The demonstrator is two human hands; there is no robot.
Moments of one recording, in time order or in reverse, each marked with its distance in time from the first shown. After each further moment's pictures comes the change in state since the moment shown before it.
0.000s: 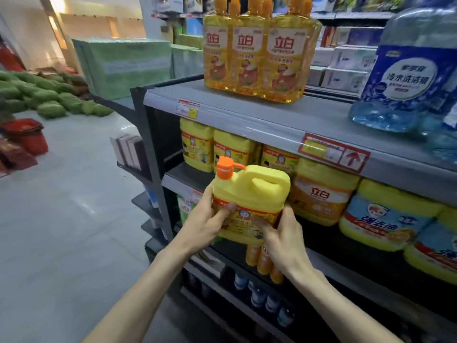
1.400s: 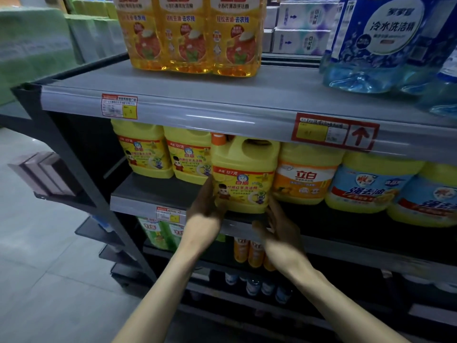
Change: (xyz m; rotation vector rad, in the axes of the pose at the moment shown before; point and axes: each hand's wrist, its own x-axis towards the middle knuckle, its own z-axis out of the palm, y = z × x) left_hand 0.094 -0.073 0.031 -0.096 -0.049 -0.036; right_hand 0.030 0.053 0.036 -0.049 0.193 0.253
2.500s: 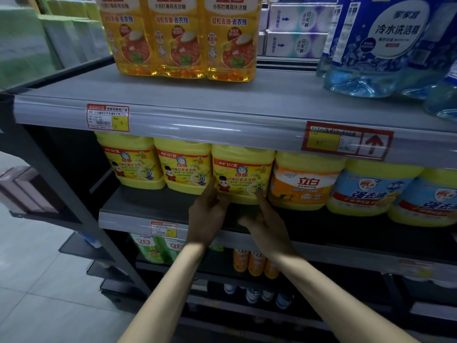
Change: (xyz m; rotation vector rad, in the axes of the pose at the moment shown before) left_hand 0.045 -0.001 0.007 0.062 -0.040 -0.169; right_hand 0.040 -0.022 0.024 0.138 -0.039 0.168
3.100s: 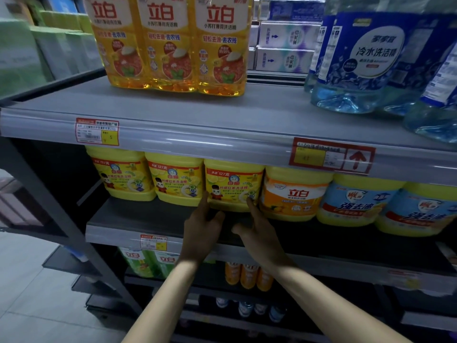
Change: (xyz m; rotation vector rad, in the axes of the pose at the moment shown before) left_hand 0.001 0.005 0.008 0.116 -0.012 0.036; right_hand 0.006 -0.012 -0.006 -0.037 -0.006 0.016
